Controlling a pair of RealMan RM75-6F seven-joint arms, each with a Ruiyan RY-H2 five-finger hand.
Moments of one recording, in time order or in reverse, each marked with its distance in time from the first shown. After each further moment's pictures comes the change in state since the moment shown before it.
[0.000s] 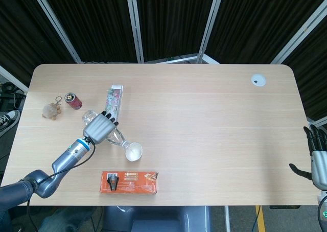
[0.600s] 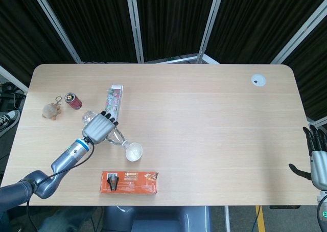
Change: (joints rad) left arm 0.009 -0.001 0.000 -0.002 0.008 0.019 -0.064; right arm 0.001 -0.003 -0.001 0.000 0.002 -0.002 -0.006
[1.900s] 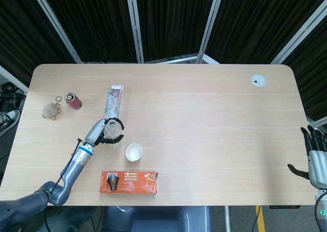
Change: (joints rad) left arm 0.110 -0.243 -0.061 0.236 -0.008 0.122 -1.244; right arm 0.010 -0.012 -0.001 0.011 0.019 -0.027 -0.016
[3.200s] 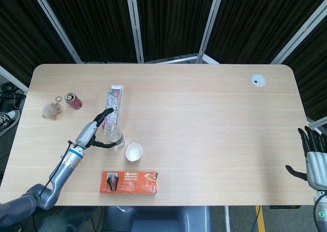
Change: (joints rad) left arm 0.049 0.092 0.051 -0.025 0.068 0.060 0.011; right arm -0.006 0.005 -0.012 -0.016 -0.030 0.018 0.003
